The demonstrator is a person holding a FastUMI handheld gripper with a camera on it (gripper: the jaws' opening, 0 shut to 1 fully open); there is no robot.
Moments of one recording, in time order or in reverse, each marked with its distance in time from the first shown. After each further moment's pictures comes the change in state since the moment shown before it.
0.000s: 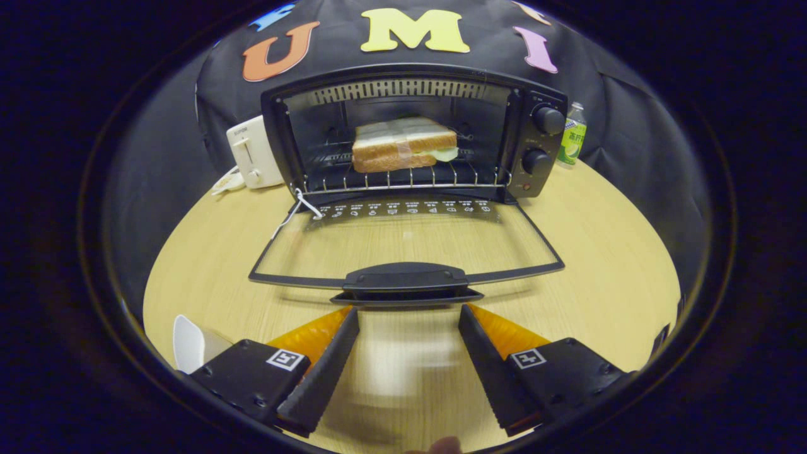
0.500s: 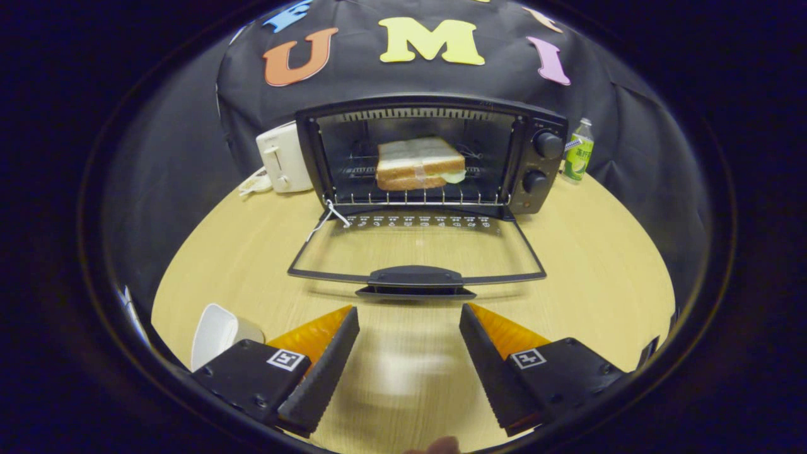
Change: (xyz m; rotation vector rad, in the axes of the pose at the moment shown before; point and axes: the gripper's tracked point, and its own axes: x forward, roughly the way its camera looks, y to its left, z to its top) arm -0.026 0.005 0.002 -0.028 -0.018 0.072
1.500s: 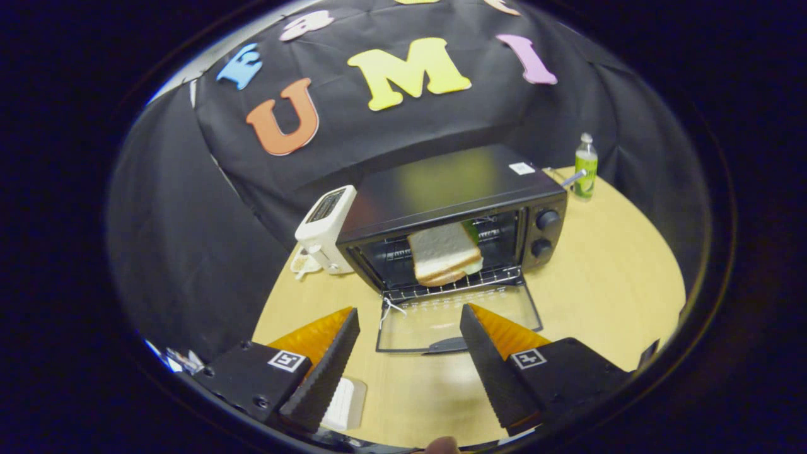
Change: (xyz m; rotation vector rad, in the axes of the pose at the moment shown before) arm -0.117 0.022 0.142 0.150 -0.098 0.153
